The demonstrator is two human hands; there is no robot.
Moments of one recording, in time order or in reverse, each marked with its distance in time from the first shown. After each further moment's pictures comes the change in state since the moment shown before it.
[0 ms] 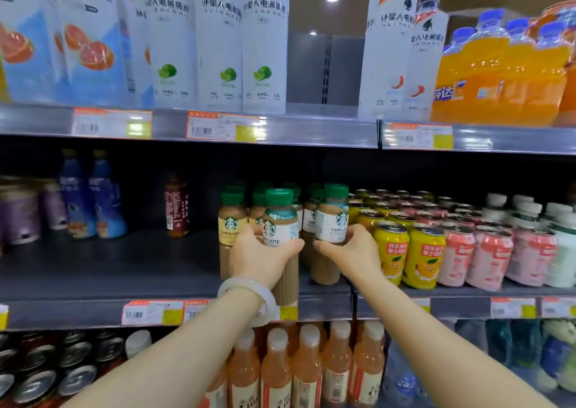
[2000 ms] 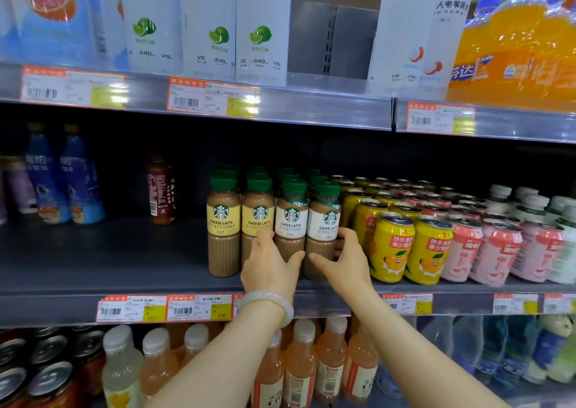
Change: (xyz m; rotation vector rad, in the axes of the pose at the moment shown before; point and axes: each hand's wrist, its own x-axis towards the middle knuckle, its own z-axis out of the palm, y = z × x) left_hand 0.017 -0.041 0.052 0.414 0.046 0.091; right_hand 0.006 0.037 0.033 0.072 -0.036 -0.073
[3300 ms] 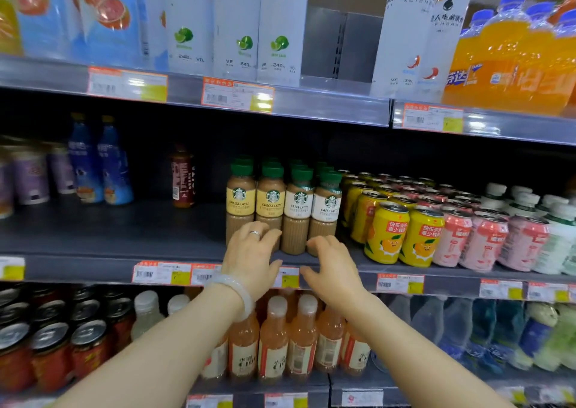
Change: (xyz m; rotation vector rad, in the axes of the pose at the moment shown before) left_hand -0.015 -0.050 -0.049 0.429 -0.003 0.631; right_hand -0.061 -0.028 -0.005 -0.553 -0.233 -0.277
